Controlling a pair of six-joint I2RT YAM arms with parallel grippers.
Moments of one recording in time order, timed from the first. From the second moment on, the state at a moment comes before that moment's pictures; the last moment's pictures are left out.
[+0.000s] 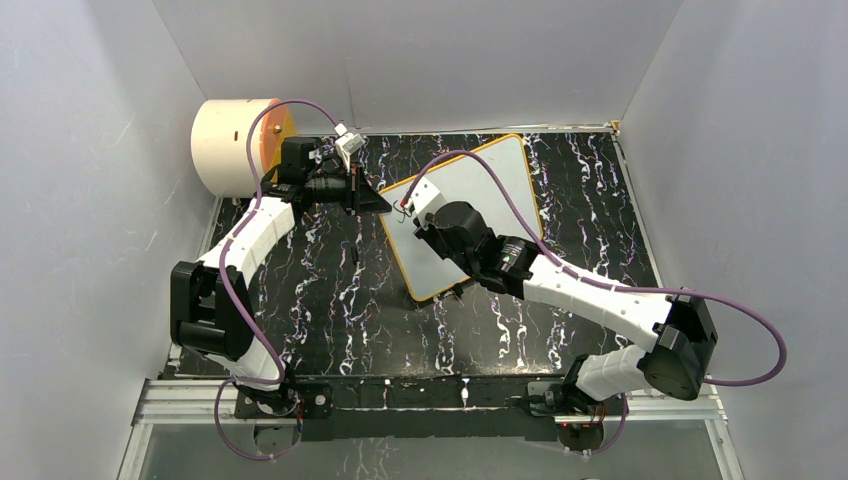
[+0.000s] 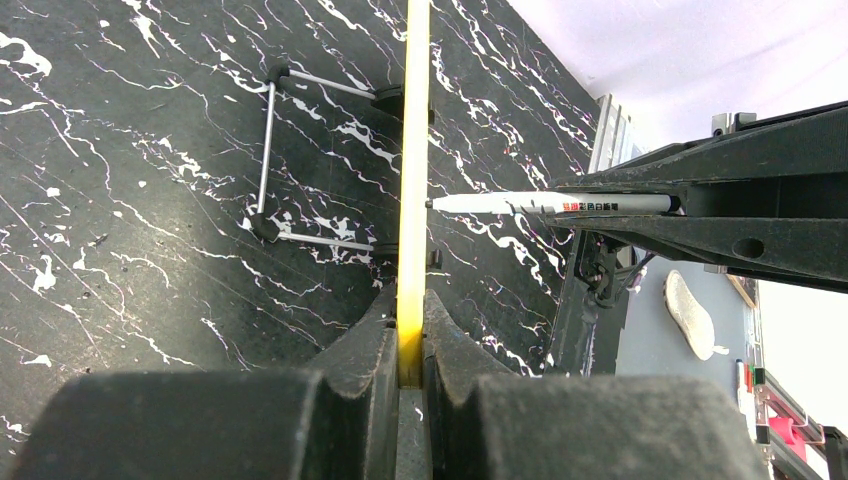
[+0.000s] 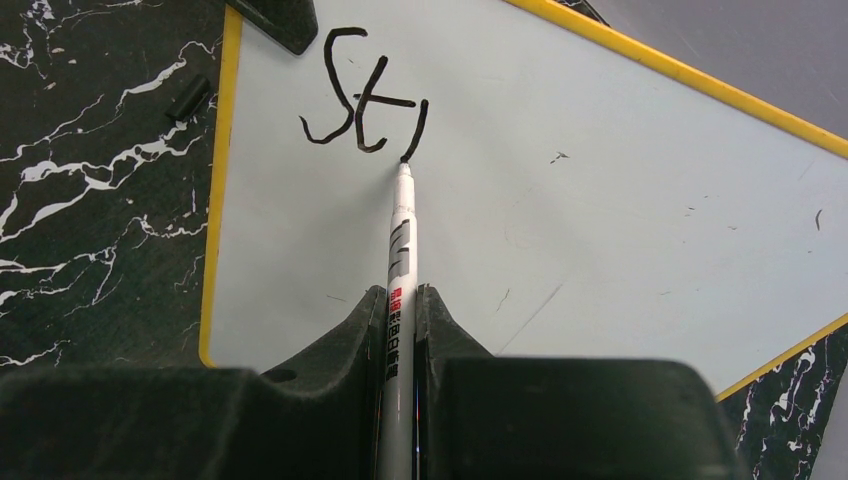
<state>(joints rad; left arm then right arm) -0.21 1.58 1.22 -0.27 1.05 -0.07 1.02 1.35 1.12 -0.25 0.40 -0.16</state>
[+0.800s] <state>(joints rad) -0.21 1.58 1.22 -0.27 1.05 -0.07 1.01 1.35 1.11 -0.17 0.42 -0.16</state>
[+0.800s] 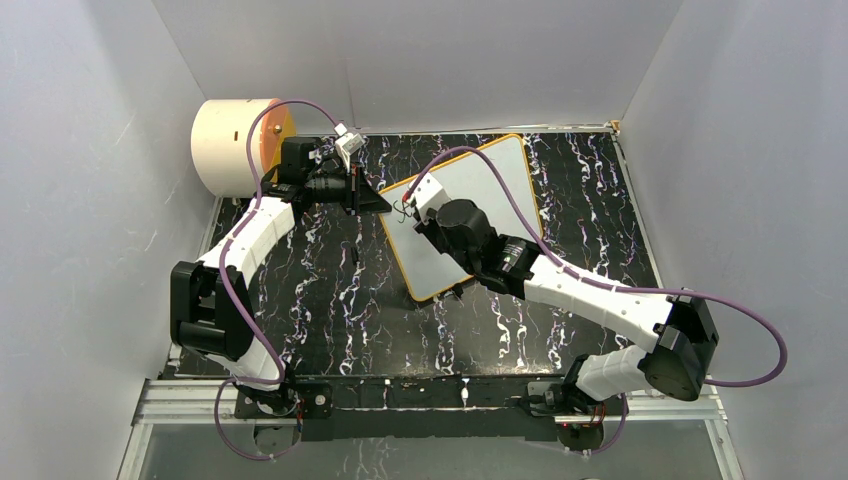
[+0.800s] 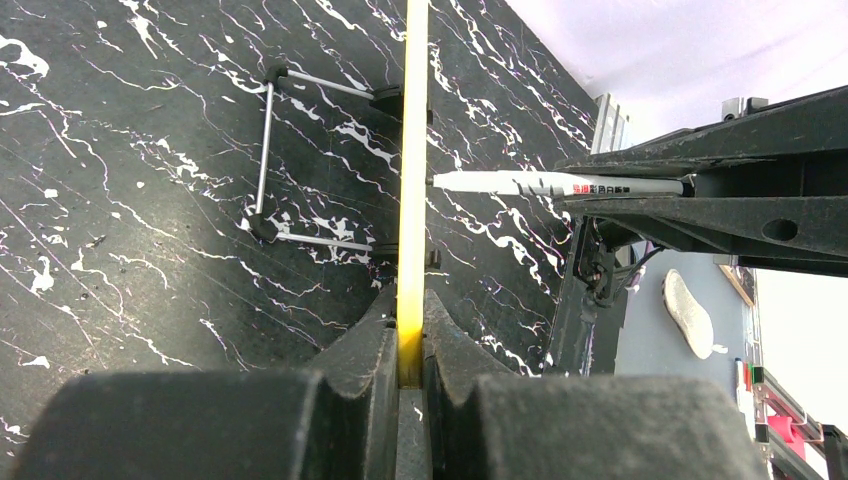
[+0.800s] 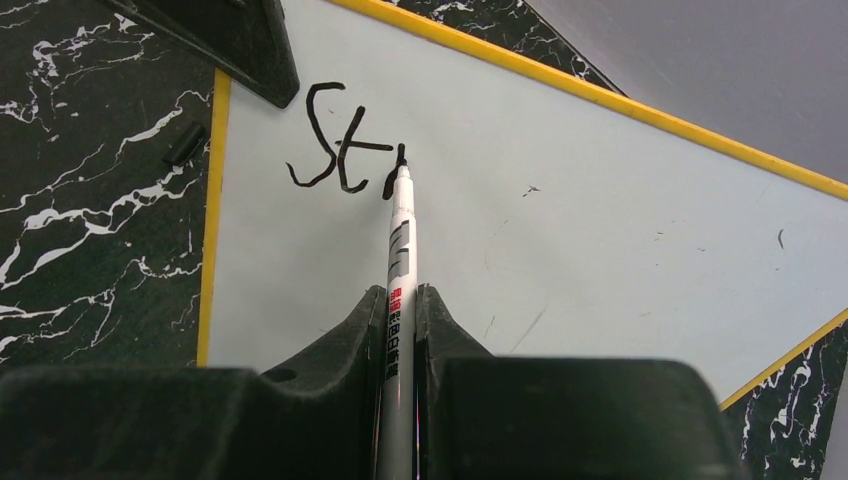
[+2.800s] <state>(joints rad) -0.21 1.58 1.22 -0.27 1.05 -0.07 0.98 1.33 1.11 -0.18 0.41 -0.15</state>
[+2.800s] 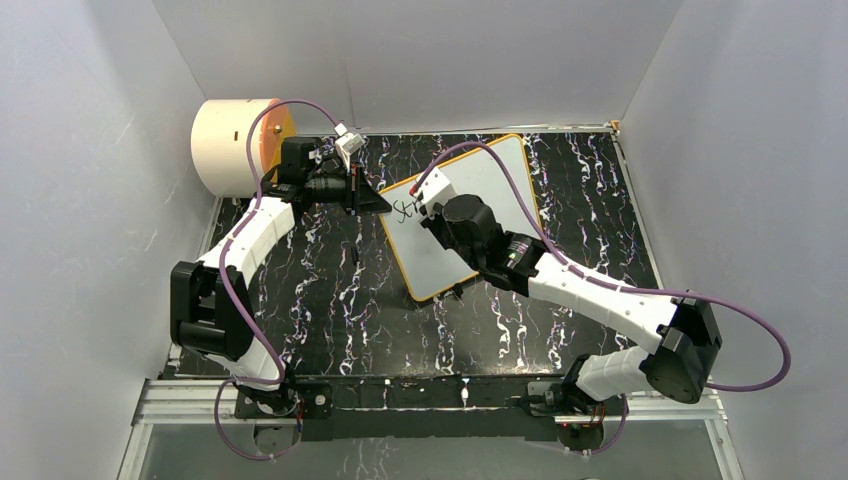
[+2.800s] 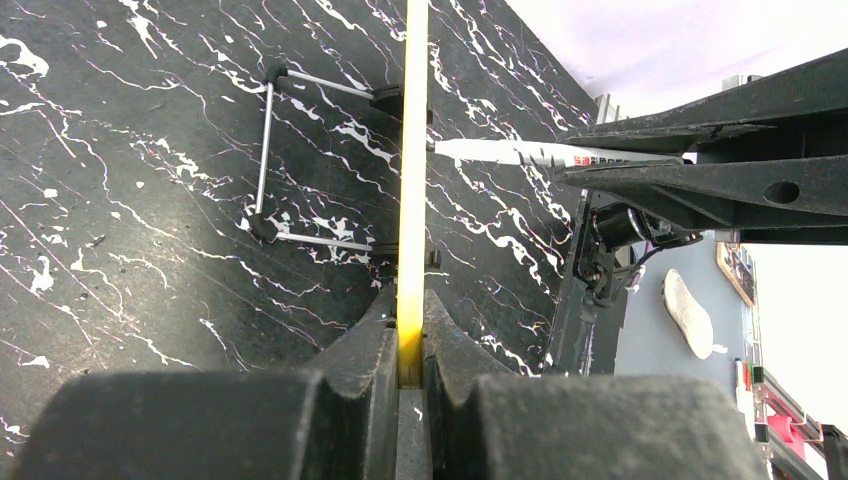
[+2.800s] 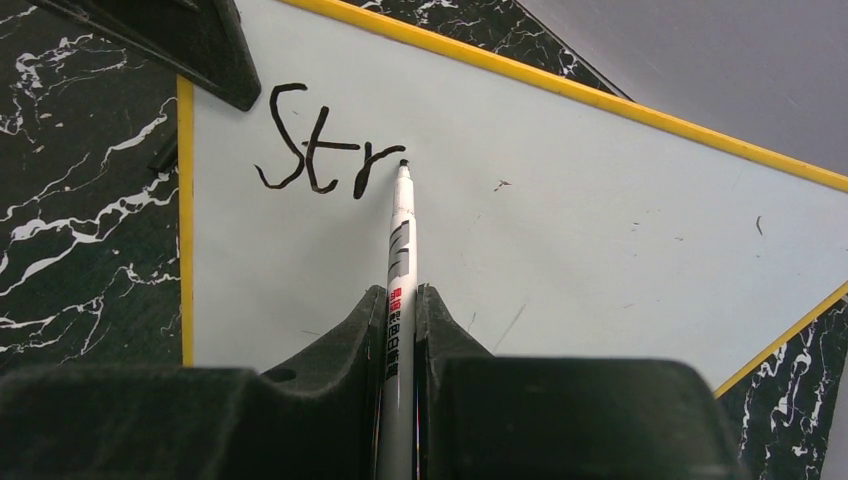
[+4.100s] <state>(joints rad) -0.21 1.58 1.22 -0.27 1.05 -0.07 0.98 1.33 1.10 -0.24 0.43 -0.14</state>
